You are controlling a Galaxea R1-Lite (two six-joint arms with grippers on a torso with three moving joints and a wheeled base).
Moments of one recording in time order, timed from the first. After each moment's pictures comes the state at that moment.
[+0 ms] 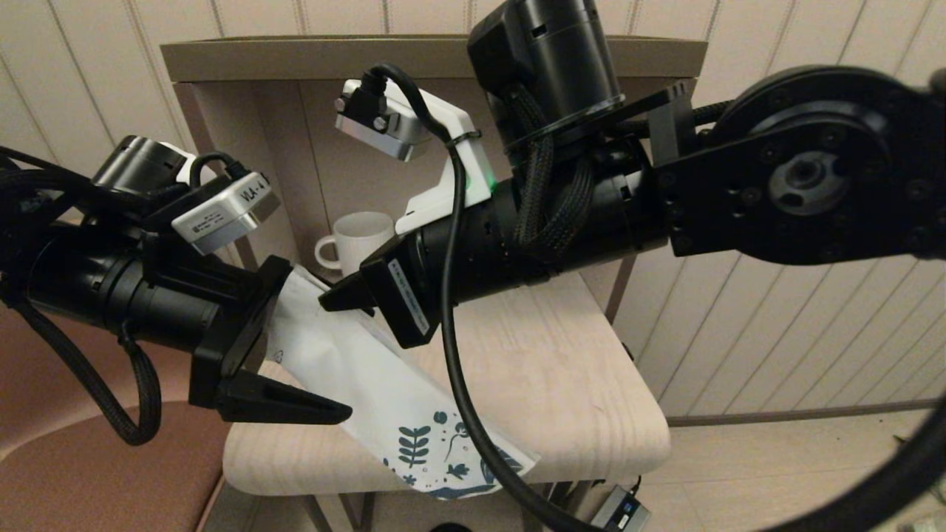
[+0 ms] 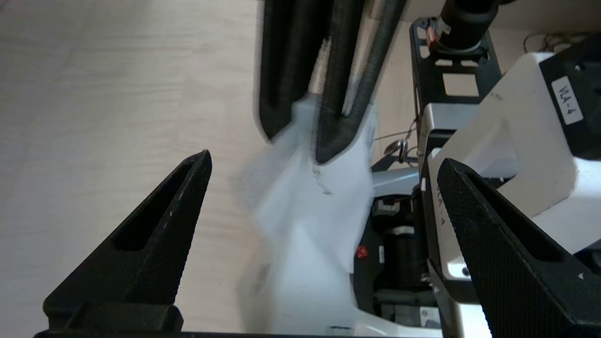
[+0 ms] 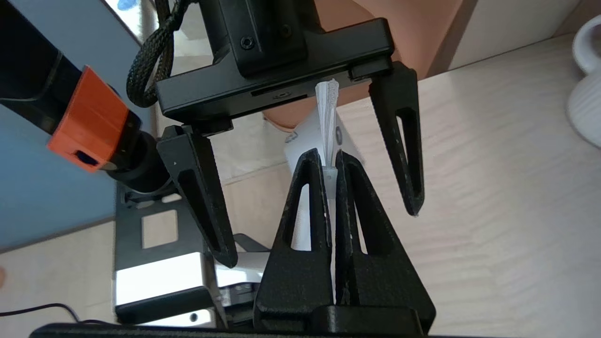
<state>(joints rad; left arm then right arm) -0.30 1.62 -1.34 0.64 -1.04 0.93 0.90 1.94 -1.95 0.38 0.43 -0.09</state>
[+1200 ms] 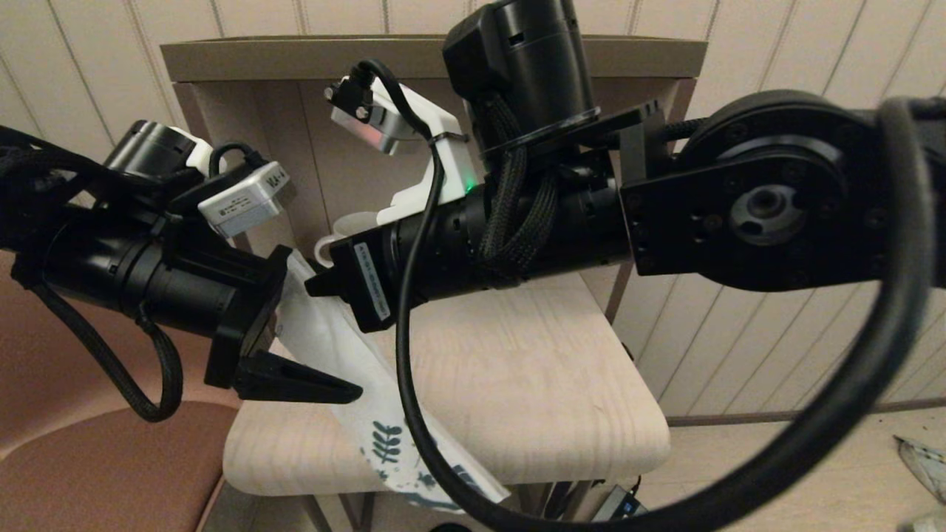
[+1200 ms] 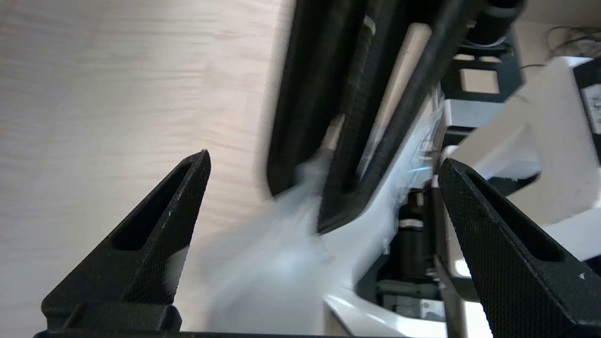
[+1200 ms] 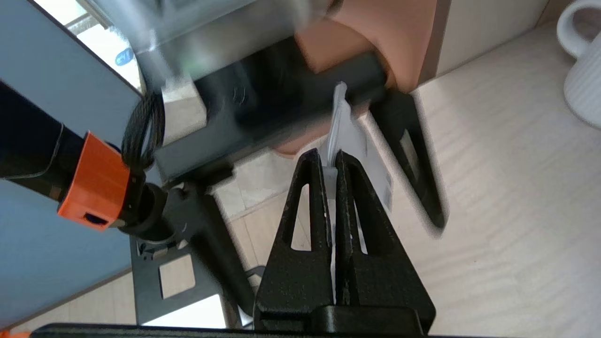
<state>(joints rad) -0.31 1.65 -1.42 0.68 -0.97 0.88 0.92 1.95 -1.92 0.28 0.33 0.08</state>
